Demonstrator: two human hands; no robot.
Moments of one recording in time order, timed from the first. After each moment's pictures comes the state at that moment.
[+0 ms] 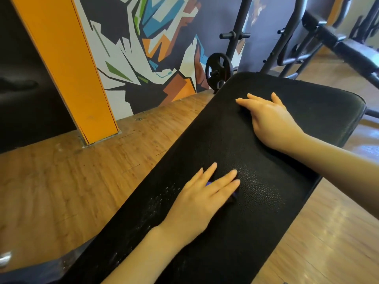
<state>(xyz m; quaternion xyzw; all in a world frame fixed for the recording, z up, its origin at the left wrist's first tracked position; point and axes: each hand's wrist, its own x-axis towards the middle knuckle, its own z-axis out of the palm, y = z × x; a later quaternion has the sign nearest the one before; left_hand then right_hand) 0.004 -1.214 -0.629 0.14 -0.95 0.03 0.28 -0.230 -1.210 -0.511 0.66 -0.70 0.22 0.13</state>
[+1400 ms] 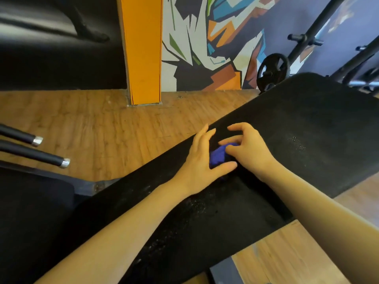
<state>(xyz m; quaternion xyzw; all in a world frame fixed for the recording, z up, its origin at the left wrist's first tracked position) 0.053 -1.192 -0.625 0.39 -0.77 -0.35 0.37 -0.096 -1.190 -0.567 0.62 -0.66 0.34 -0.26</state>
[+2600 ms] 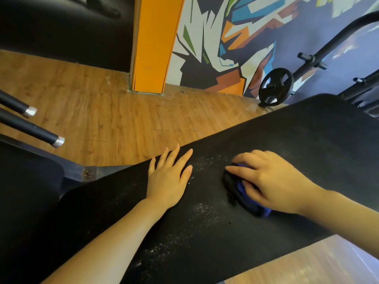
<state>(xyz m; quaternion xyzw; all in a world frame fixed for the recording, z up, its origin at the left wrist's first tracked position) 0.115 -1.213 -0.715 0.61 -0.74 -0.16 0.25 -0.105 -1.172 -0.558 0.91 -0.39 -0.08 0.15</state>
